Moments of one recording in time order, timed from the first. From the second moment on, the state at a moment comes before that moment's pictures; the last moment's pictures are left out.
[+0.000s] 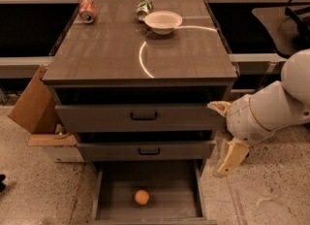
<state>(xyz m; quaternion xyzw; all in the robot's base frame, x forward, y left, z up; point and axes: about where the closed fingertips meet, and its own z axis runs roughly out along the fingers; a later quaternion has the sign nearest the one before) 0.434 -0.151 0.778 -0.65 0.71 0.12 0.24</state>
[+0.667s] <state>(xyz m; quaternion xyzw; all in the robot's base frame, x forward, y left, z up) 0.435 -0.145 0.703 -0.65 0.70 0.15 0.26</state>
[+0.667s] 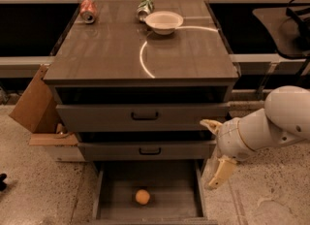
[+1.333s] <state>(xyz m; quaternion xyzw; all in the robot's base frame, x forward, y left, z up) 0.435 -0.137 0.657 -0.64 0.70 0.17 0.27</state>
